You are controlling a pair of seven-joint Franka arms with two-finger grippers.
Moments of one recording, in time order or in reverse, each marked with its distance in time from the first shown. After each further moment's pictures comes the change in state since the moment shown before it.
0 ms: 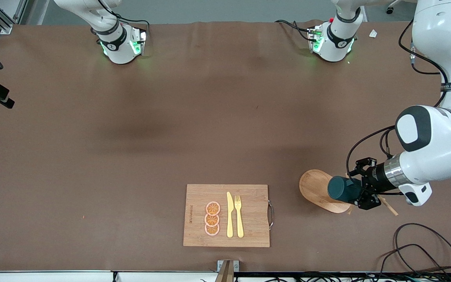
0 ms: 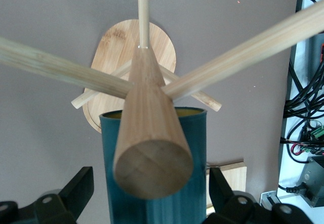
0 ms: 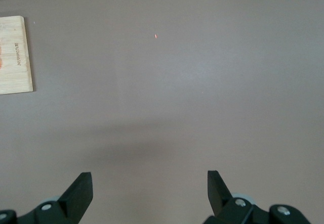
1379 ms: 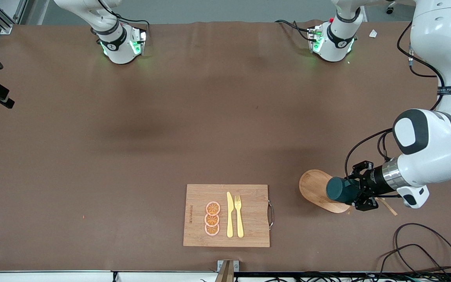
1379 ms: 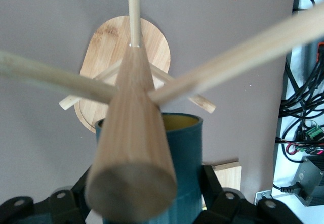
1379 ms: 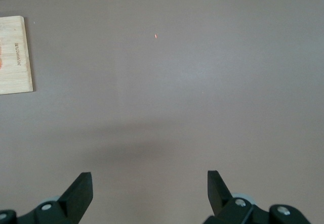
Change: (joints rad) left arm 0.000 0.019 -0.005 0.016 -0.008 0.021 -0.001; right arm 0.000 0.000 0.000 0.000 0.000 0.000 0.000
